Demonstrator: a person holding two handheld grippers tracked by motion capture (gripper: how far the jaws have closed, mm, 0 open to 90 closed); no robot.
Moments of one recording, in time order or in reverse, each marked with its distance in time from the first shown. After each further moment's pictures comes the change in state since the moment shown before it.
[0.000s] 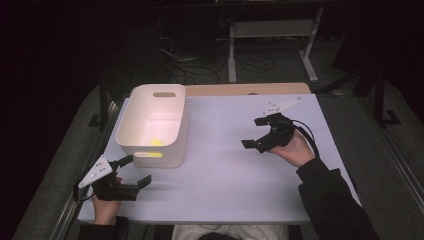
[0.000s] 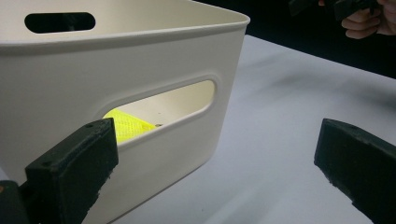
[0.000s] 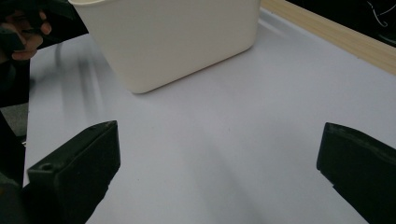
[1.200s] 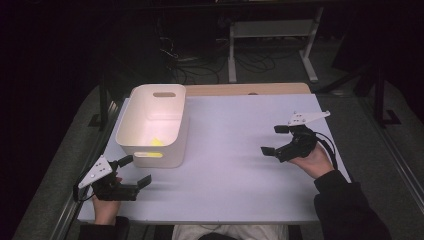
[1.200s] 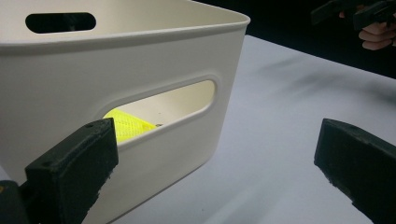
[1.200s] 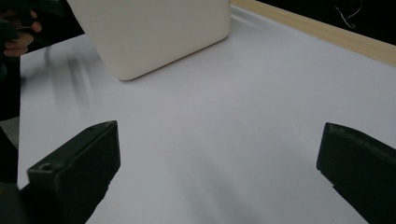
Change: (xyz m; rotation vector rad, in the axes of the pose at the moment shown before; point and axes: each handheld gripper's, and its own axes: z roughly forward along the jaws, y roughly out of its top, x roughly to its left) left arm 0.000 0.000 0.000 0.000 0.003 0.000; right arm -0.007 -0.048 -0.039 -0.068 -0.060 0.049
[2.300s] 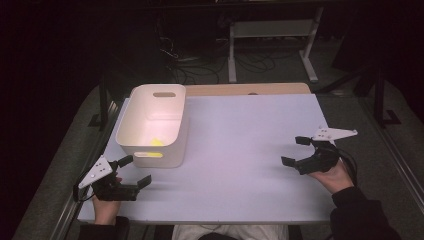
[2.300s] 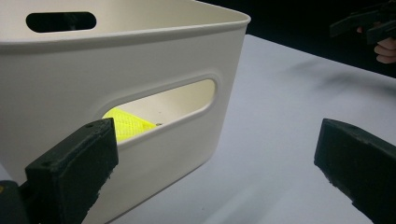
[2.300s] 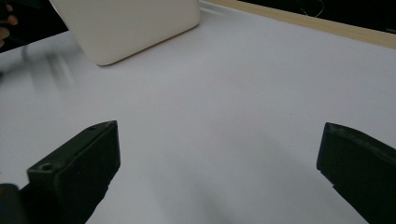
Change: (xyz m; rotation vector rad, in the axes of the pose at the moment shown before) left arm 0.000 0.000 0.000 0.002 0.002 0.000; right arm -0.009 -0.056 -0.040 -0.057 -0.086 0.054
